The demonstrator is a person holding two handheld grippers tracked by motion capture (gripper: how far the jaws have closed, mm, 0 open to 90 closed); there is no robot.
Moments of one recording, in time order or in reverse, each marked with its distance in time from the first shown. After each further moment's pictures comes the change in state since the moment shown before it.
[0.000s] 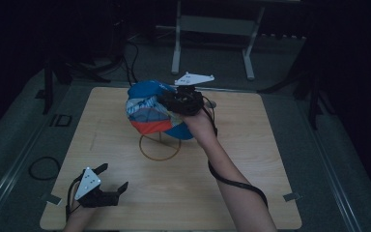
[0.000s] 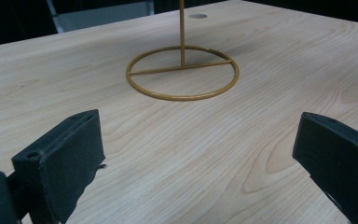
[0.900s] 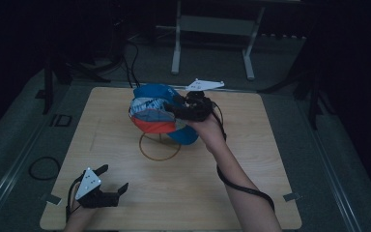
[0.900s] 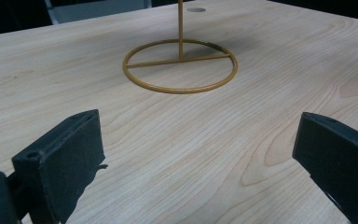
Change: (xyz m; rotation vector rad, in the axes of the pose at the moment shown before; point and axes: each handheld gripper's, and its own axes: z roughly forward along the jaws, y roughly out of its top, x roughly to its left) left arm 0.000 -0.004 0.001 0.013 -0.013 -0.017; right arm -0.013 -0.023 -0.014 0.014 0.031 0.031
